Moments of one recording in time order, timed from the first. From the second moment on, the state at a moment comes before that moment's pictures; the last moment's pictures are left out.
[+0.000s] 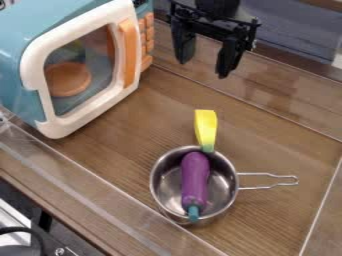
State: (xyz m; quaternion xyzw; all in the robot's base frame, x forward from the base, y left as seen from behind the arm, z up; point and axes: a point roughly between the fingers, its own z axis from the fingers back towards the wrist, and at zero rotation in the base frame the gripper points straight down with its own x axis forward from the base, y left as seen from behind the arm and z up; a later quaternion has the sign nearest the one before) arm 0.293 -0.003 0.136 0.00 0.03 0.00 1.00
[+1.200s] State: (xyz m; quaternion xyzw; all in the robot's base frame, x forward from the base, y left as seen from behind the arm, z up) arm 0.212 -0.055 0.110 -0.03 0.03 -0.04 1.00
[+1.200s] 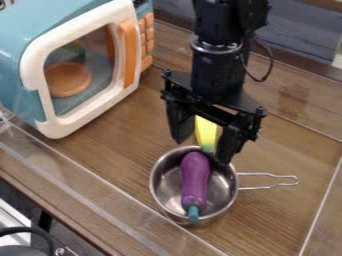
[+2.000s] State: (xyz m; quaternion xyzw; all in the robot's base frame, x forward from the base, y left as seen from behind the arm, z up) arm 0.213 -0.055 0.103 -0.03 0.04 -0.09 0.99
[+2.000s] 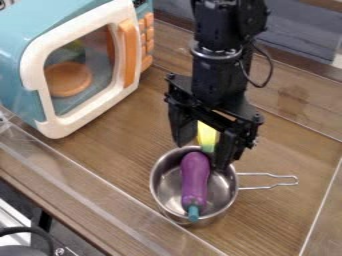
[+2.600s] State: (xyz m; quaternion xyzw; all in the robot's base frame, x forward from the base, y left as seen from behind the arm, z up) arm 0.213 -0.052 0.094 -0.04 0.05 -0.09 0.99
